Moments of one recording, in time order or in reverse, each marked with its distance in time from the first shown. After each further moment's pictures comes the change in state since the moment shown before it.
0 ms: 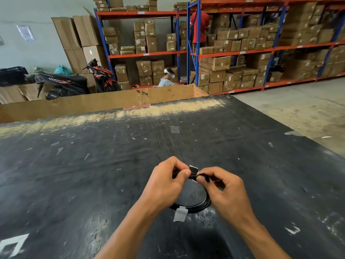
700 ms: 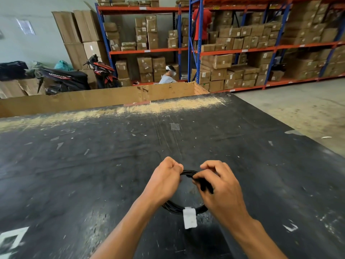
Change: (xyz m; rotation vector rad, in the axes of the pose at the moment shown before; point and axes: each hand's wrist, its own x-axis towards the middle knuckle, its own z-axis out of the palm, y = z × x) left_hand 0.008 -0.008 0.008 -0.139 -0.030 -0.367; right_hand -0.004 0.009 0.005 -0.494 0.049 -0.348
